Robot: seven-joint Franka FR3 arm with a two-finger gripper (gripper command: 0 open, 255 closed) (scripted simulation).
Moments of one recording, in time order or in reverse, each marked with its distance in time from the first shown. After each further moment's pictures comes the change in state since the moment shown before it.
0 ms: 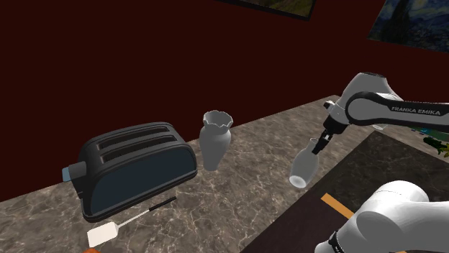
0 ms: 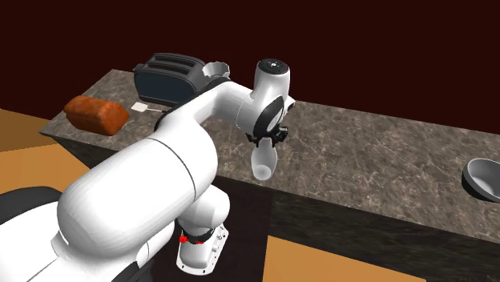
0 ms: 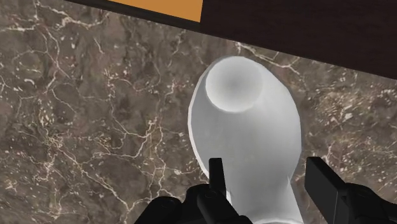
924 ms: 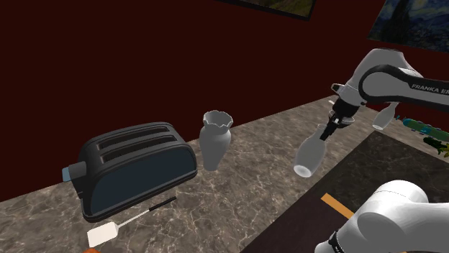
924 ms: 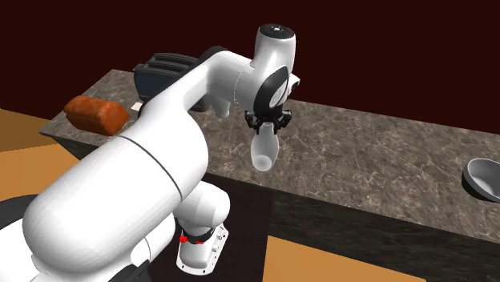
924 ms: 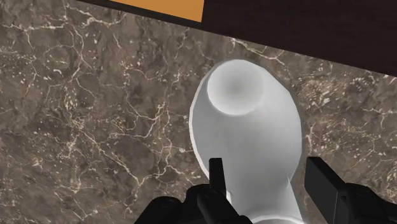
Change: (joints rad) arm 0.023 -0.029 0.060 0.172 0.054 -0.200 0.001
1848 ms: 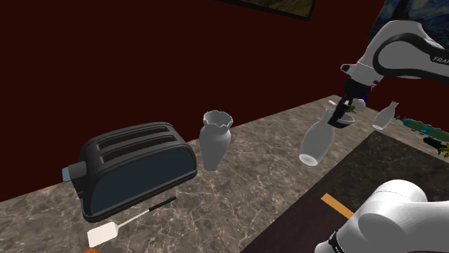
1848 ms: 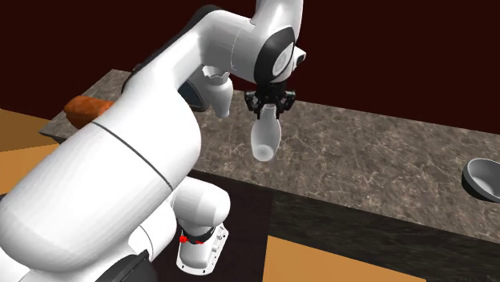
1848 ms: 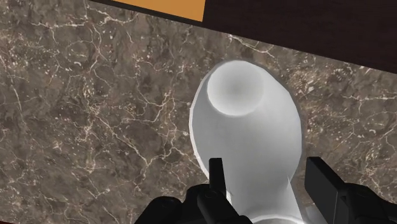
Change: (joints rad) arm 0.024 0.030 0.042 0.199 0.042 -0.168 -0.001
